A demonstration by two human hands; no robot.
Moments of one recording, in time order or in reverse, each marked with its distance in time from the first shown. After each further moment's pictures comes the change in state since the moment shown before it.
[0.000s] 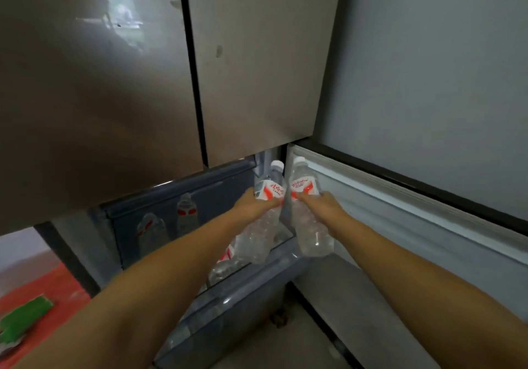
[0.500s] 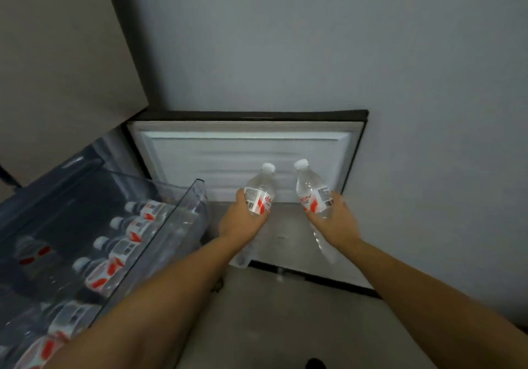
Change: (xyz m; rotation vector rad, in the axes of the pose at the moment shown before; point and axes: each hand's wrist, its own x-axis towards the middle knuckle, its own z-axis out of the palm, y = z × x) left_hand -0.084 -0.044 0.191 0.552 -0.252 0.434; right_hand -0.188 0.195 -0.144 -0.279 0.640 0.137
